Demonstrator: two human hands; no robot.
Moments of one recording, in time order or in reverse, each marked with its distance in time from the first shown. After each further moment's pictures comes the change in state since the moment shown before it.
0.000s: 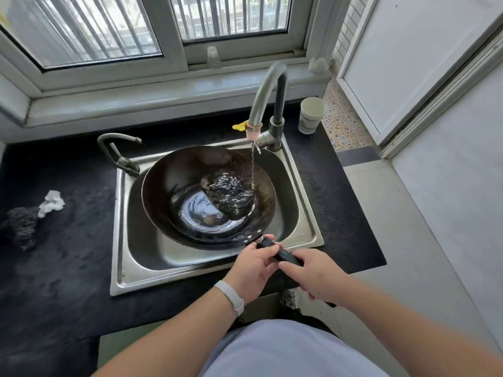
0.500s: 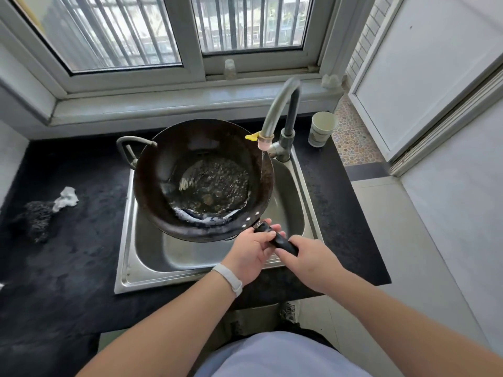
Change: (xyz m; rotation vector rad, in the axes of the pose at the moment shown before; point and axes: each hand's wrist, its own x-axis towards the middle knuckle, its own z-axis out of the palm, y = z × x) left_hand 0.008 0.042 0.021 -0.051 0.011 0.125; right_hand 0.031 -0.018 -0.009 -0.276 0.192 -0.153
